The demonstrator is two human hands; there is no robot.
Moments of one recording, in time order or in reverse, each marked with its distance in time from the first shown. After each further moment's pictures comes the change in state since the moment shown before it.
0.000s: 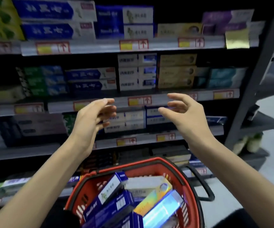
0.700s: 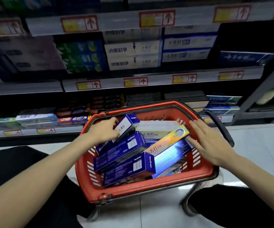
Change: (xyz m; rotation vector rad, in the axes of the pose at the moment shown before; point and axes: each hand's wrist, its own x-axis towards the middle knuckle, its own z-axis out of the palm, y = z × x) left_hand -0.011 -0.249 -0.054 1.371 -0.560 -0.394; right_hand -0.101 0.289 -0.055 -1.105 -0.704 -0.026
